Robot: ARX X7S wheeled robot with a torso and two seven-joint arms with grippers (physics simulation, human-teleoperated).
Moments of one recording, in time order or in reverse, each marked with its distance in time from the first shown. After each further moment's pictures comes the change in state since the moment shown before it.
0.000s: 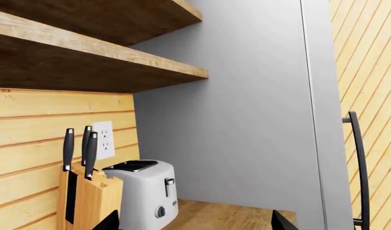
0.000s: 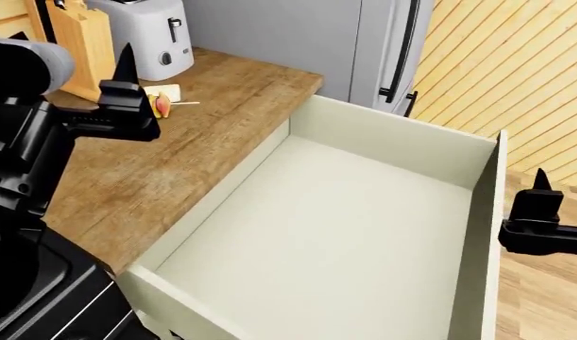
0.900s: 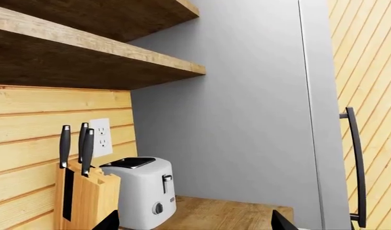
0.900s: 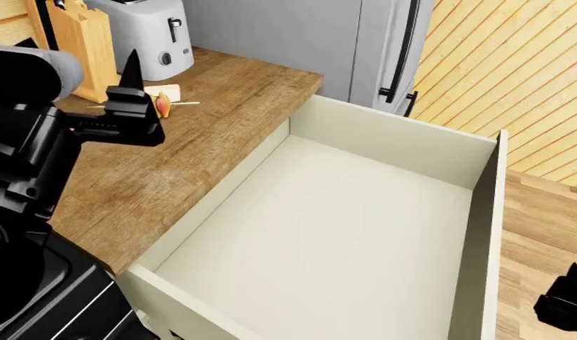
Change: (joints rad) left arm 0.015 -0.002 0.018 -0.001 0.013 0.016 0.006; right arm -0.543 0.027 -0.520 0.403 -0.444 -0.963 -0.168
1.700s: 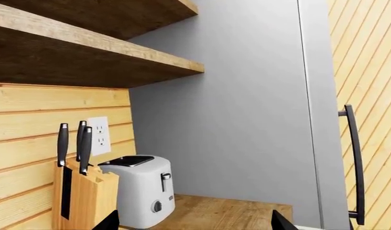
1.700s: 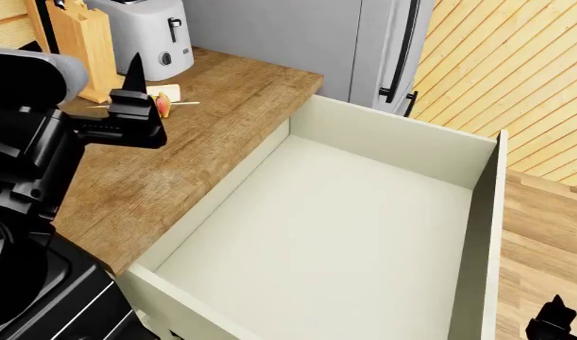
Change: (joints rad) left arm 0.009 -0.003 0.014 -0.006 0.013 0.016 0.009; right arm -0.115 -0.172 -0.092 0.307 0.248 -0.170 -0.261
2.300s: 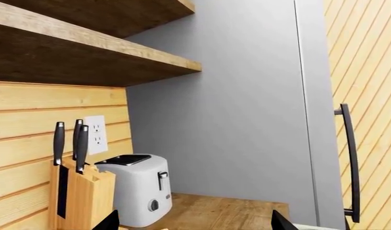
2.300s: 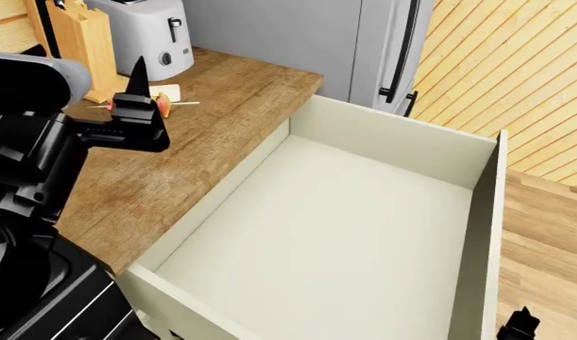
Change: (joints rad) left arm 0.010 -0.002 0.006 0.005 -0.002 0.011 0.002; right arm -0.107 -0.223 0.030 0.258 0.191 -0.036 -0.157
